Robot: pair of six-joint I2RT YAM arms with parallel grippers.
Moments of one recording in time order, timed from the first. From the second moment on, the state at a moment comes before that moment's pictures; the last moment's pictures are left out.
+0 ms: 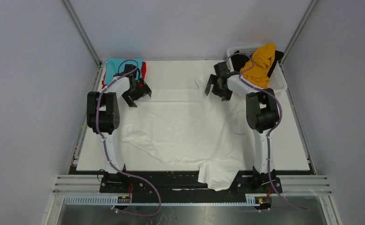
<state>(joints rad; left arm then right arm) -0.05 2.08 1.55 -0.67 0.01 -0.68 0.31 2.18 1.68 -0.68 0.09 0.62</state>
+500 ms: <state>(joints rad) -0.19 1.70 1.30 -0.75 -0.07 -0.71 0.33 1.78 1.29 -0.61 0.07 0.58</state>
